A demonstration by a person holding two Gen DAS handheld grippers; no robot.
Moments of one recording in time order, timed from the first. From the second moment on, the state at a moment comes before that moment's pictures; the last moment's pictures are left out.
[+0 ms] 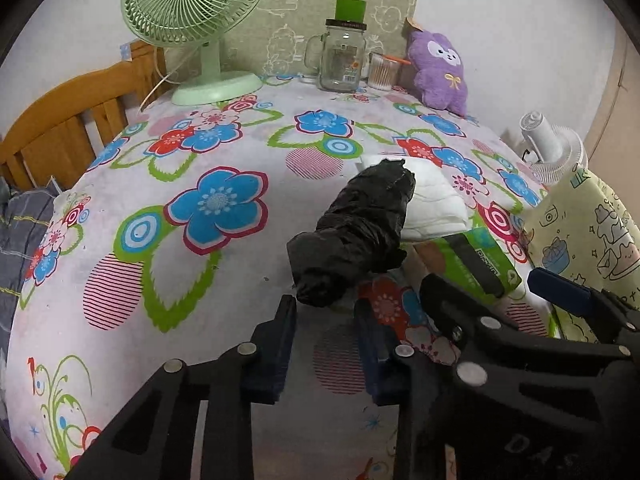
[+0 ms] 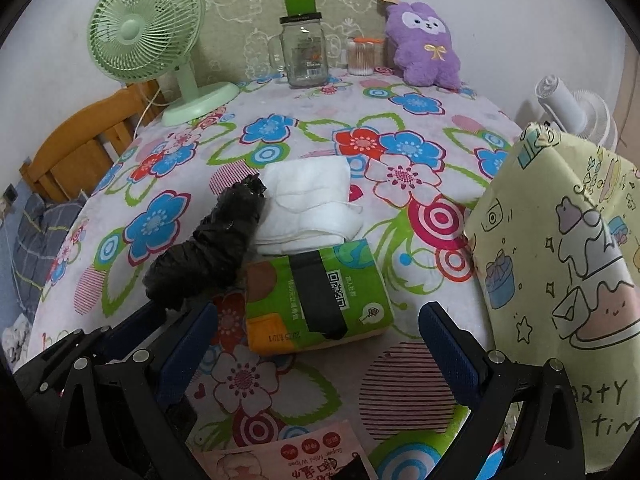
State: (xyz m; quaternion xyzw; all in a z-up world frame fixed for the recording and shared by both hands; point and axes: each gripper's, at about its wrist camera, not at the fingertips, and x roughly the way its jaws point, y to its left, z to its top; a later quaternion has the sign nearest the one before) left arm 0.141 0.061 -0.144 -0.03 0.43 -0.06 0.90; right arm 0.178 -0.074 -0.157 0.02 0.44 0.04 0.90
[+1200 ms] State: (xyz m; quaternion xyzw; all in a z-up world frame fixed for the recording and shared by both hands) left arm 0.162 0.046 -0.134 0.00 0.41 -0.06 0.91; right arm 0.190 -0.092 -0.145 0.04 0.44 0.00 0.90
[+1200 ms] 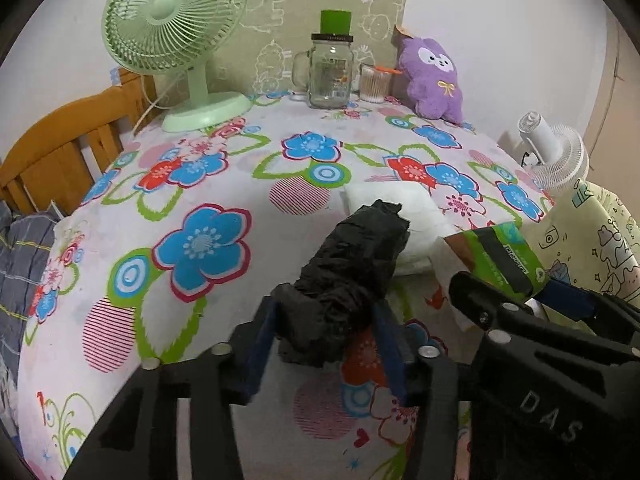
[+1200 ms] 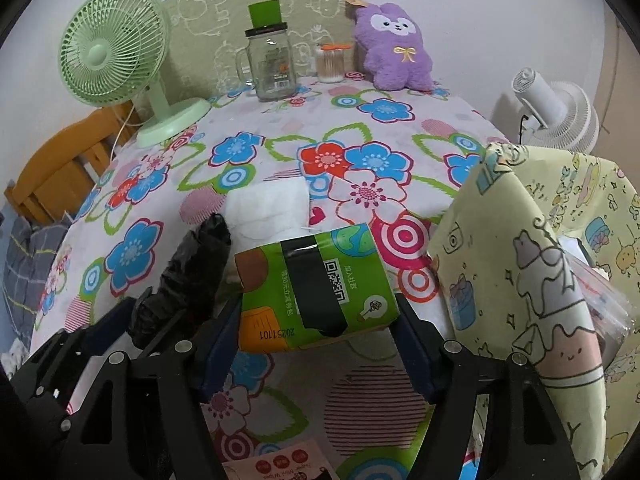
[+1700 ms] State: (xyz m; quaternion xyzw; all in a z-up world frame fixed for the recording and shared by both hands) left arm 0.146 0.042 -0.125 0.00 0.40 -0.07 0.91; right arm 0.186 -0.089 -0.143 0.04 0.44 0.01 0.90
